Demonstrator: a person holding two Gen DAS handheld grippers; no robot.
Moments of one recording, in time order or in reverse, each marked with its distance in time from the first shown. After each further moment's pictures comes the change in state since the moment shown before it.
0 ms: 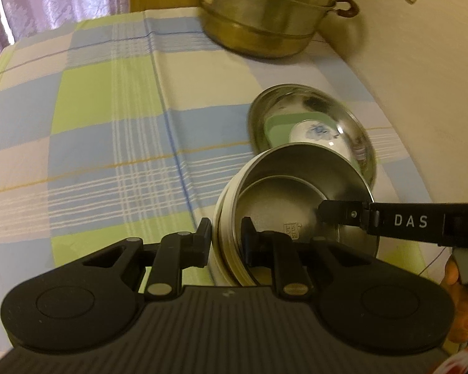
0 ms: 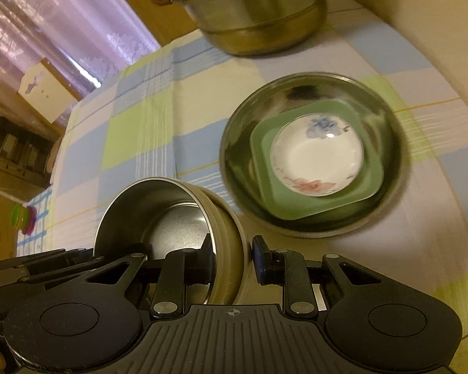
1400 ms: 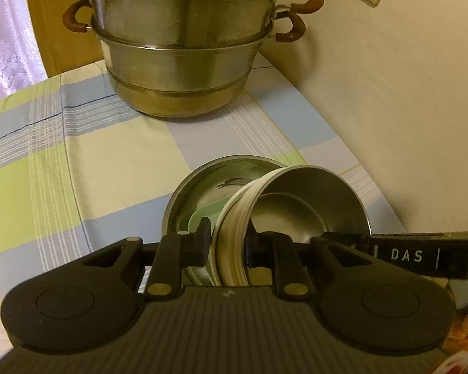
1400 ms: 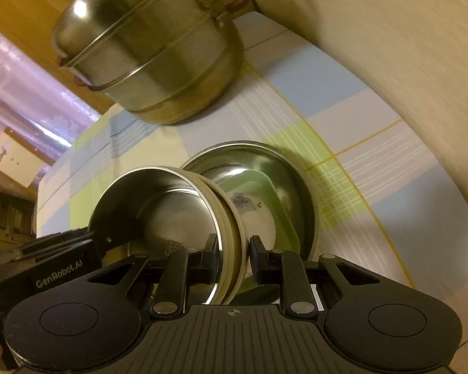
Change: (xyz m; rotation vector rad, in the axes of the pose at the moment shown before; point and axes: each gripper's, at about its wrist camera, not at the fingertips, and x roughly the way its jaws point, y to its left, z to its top) left arm 0.054 -0.080 0.113 0.159 -0.027 -0.082; right arm -0.026 -0.083 0.074 0.205 -0.064 -0.055
